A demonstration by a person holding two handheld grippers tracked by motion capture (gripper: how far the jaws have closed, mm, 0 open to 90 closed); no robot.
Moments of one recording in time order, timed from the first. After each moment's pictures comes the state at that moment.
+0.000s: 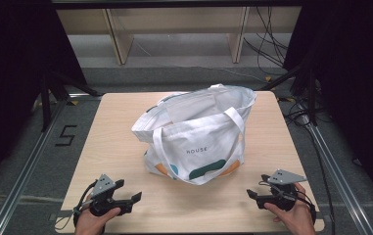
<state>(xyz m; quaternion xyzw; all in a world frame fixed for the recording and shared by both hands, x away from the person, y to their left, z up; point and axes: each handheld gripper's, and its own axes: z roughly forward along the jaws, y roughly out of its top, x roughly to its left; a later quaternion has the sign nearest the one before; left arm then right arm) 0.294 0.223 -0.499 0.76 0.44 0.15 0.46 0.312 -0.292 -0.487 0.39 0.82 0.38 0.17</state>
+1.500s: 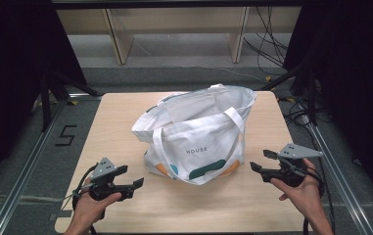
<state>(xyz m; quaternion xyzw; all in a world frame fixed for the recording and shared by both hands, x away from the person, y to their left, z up) 0.318 0.211 -0.441 0.76 0.42 0.15 0.47 0.343 -0.294 -0.411 0.38 0.79 0.44 0.20</state>
